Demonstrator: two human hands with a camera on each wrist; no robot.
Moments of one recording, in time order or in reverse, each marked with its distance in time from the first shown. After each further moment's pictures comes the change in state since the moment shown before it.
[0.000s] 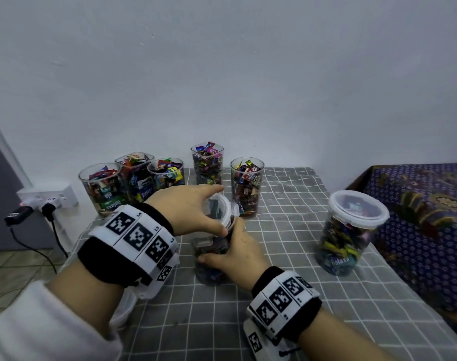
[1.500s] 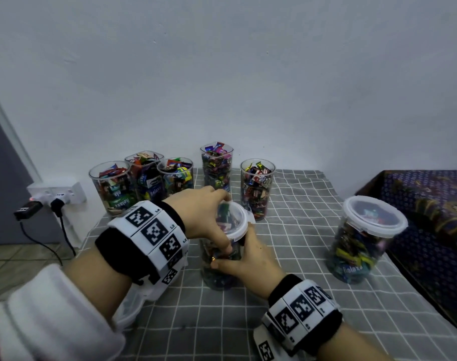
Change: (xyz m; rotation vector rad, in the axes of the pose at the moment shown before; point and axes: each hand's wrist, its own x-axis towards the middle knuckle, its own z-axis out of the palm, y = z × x) left_hand 0.014 -0.008 0.007 -0.001 -0.074 0.037; right_hand 0.001 0.009 -0.001 0.117 -0.064 -0.014
